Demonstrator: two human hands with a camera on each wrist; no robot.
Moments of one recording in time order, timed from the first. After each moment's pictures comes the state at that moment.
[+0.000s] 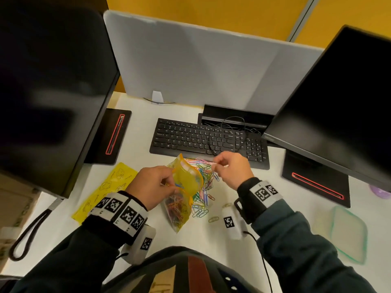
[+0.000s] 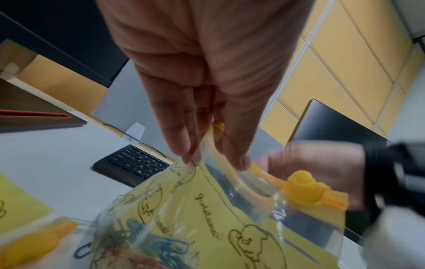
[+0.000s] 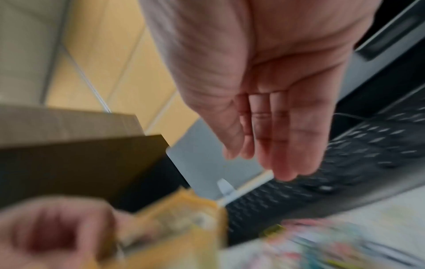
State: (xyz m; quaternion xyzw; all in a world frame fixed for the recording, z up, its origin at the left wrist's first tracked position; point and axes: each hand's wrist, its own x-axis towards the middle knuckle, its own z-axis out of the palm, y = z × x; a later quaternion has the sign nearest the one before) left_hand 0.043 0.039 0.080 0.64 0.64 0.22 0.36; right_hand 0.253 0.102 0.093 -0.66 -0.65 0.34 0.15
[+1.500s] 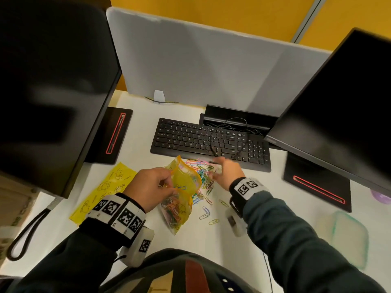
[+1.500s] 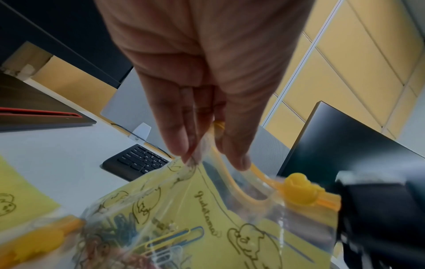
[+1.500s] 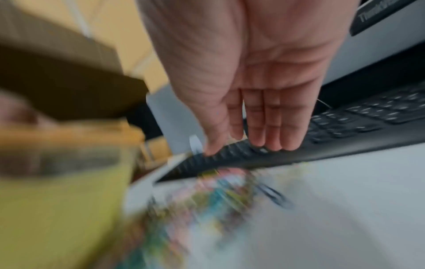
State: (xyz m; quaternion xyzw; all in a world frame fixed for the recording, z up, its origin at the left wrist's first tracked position) left_hand 0.038 0.039 0.081 0.63 0.65 0.22 0.37; right_hand 0.253 0.127 0.046 -0.66 -0.69 0.29 0.02
